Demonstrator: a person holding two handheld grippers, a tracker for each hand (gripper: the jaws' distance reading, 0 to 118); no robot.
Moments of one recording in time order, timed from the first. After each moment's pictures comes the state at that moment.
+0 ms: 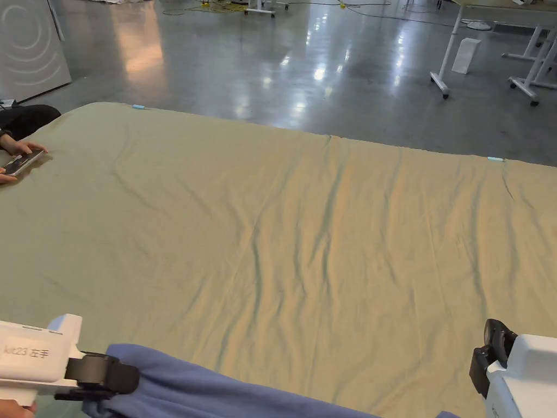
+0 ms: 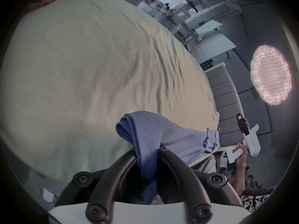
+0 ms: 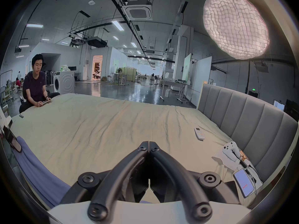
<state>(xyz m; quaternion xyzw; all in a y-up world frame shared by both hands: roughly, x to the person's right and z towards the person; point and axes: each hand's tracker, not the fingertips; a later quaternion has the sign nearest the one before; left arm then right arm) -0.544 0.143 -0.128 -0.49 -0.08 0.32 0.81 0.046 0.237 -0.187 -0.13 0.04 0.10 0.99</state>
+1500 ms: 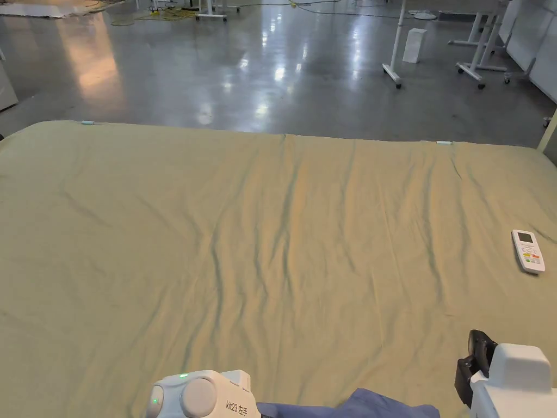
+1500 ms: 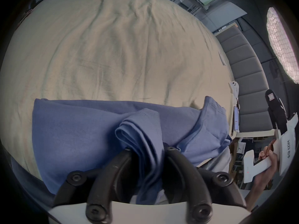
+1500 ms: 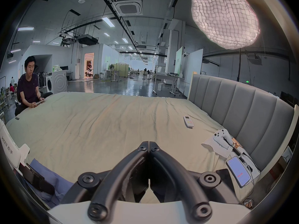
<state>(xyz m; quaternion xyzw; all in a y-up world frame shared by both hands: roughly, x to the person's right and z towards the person) -0.239 0.113 -0.187 -0.60 -0.09 0.23 0.76 0.092 0.216 -0.167 -0.16 0.01 0.08 0.98</state>
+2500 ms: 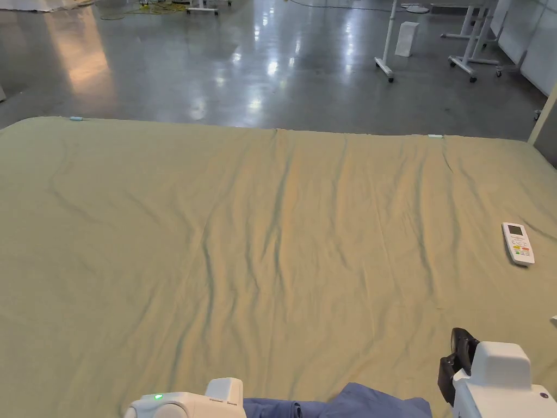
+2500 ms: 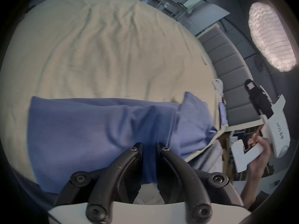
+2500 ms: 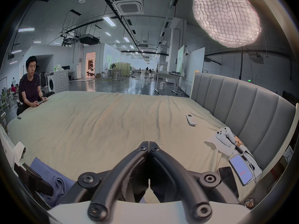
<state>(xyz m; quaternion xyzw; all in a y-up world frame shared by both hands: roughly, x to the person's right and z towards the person) -0.232 0.122 -0.159 -0.54 -0.17 0.25 0.78 0.088 0.212 -0.163 -0.17 0.02 0.08 0.98</state>
